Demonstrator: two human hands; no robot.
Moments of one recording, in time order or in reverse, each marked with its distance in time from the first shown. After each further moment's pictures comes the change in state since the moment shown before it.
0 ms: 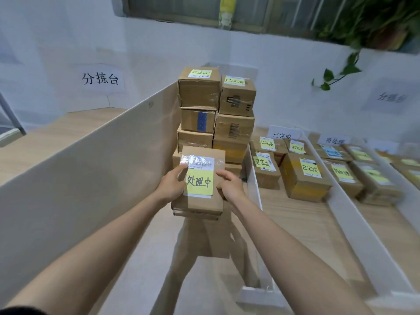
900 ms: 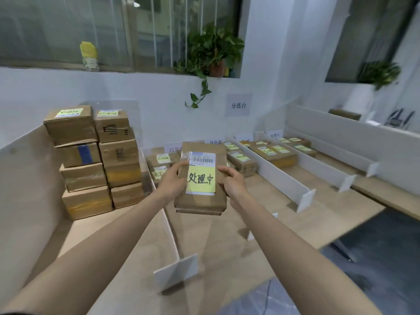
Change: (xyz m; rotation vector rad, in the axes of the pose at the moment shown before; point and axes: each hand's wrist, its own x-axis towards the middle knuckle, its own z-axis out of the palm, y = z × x) left_hand -0.137 0.216 0.151 -0.159 -0.296 0.390; right_hand -0.192 -0.013 -0.243 0.285 0.520 -0.173
